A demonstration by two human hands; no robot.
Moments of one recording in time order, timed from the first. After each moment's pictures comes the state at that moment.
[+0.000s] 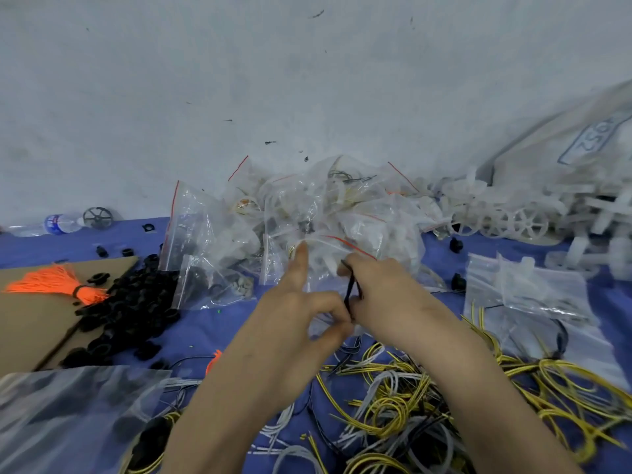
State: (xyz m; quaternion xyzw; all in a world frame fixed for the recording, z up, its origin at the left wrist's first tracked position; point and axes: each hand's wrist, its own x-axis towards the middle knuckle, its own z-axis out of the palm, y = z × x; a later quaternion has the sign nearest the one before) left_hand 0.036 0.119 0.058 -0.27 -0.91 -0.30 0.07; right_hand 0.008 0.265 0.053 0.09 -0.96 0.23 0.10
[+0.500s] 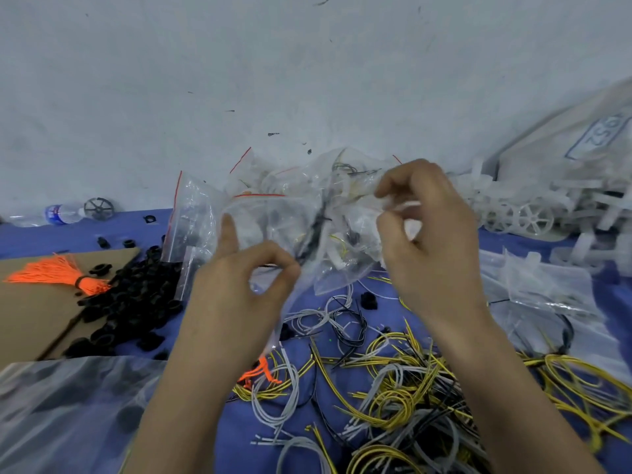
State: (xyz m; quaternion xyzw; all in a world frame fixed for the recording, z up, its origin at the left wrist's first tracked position) left_hand 0.023 0.089 0.061 -0.18 -0.88 -0.37 0.24; right_hand 0.020 0.268 0.075 0.12 -0.77 0.42 0.46
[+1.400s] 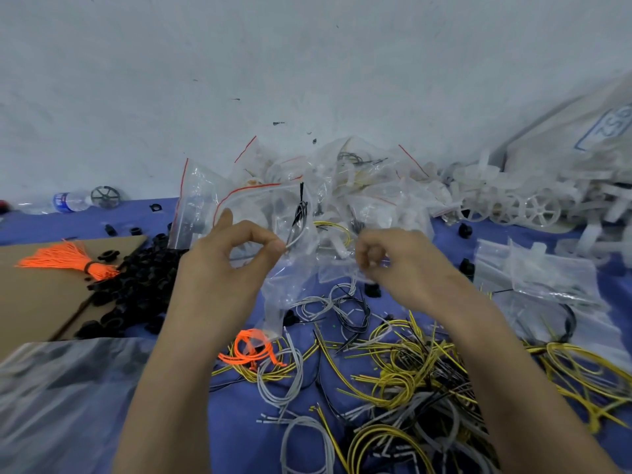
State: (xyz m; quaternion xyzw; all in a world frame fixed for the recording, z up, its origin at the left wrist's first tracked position) left_hand 0.018 0.075 0.059 -0.10 -0.83 -0.51 0.21; right_hand 0.002 0.282 0.049 0.09 -0.95 0.28 0.11
